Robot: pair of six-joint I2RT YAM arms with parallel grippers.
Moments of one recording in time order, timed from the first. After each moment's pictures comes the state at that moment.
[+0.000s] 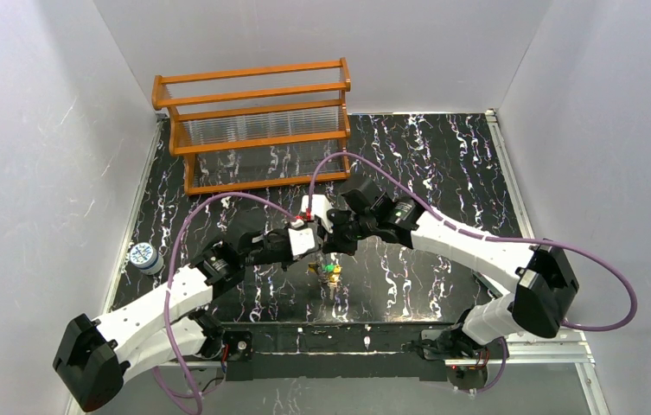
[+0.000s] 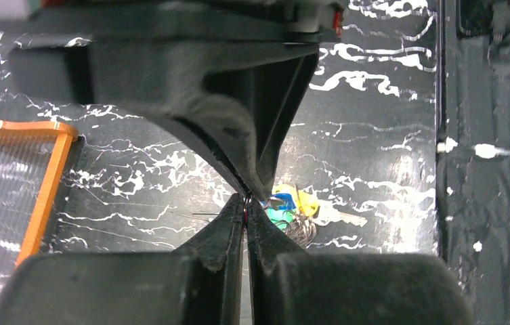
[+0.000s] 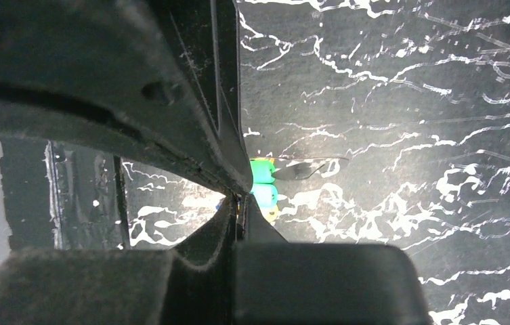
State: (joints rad) left arm -0.75 0.93 0.57 -0.03 0.52 0.48; right arm 0.95 1.44 1.14 -0.50 -0.45 -0.38
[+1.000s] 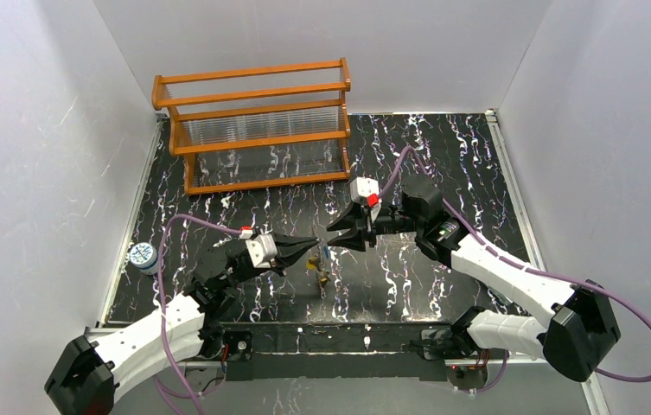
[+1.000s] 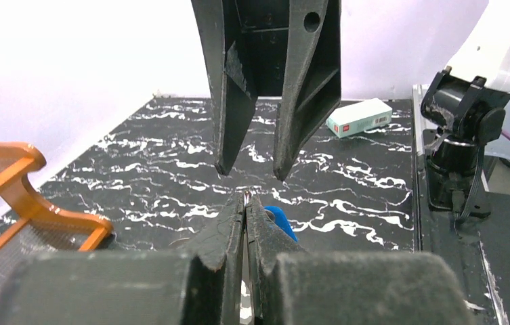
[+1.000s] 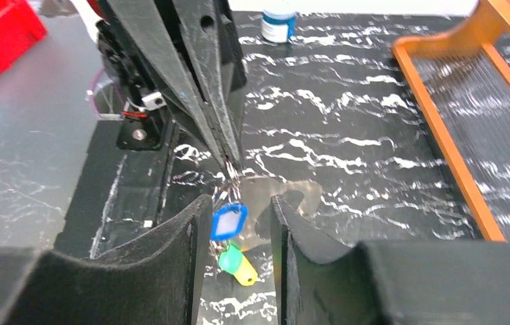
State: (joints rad) left arm -0.75 0.73 0.22 0.75 0.47 0.06; right arm 0.74 1.14 0.79 0.15 -0.87 -0.16
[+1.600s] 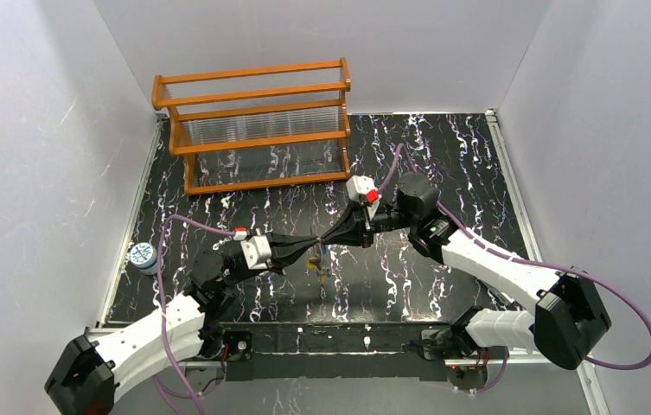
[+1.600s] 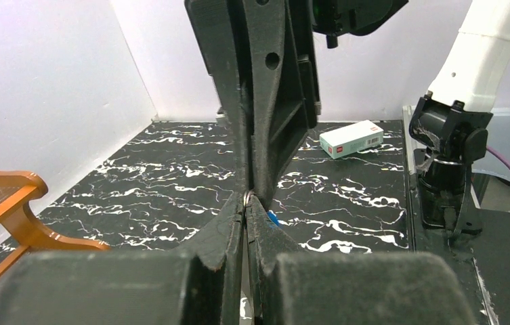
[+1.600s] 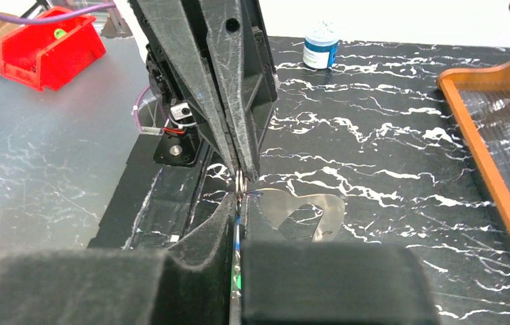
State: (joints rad) left arm -0.75 0.73 0.22 0.85 0.50 0.03; right arm 0.74 1.22 0.79 0.35 -1.03 -0.03
